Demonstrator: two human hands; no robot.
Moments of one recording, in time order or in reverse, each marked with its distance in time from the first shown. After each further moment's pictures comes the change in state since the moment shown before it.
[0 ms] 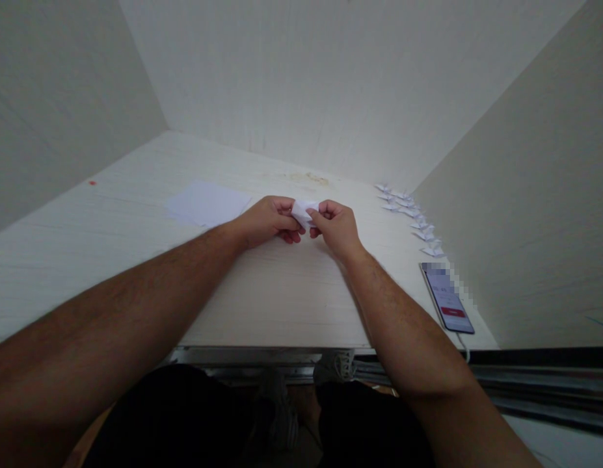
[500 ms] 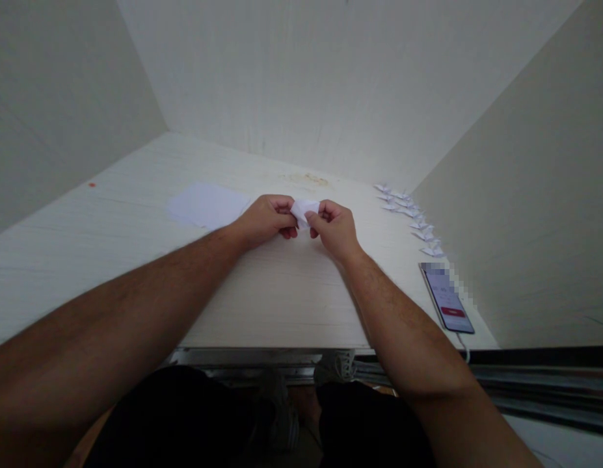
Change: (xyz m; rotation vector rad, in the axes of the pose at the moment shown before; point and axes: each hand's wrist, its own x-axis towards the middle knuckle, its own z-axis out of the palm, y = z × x) left_hand 0.002 -0.001 0.000 0.095 0.112 0.099; right_hand -0.003 -0.008 0.001 -0.036 -0.004 -0.033
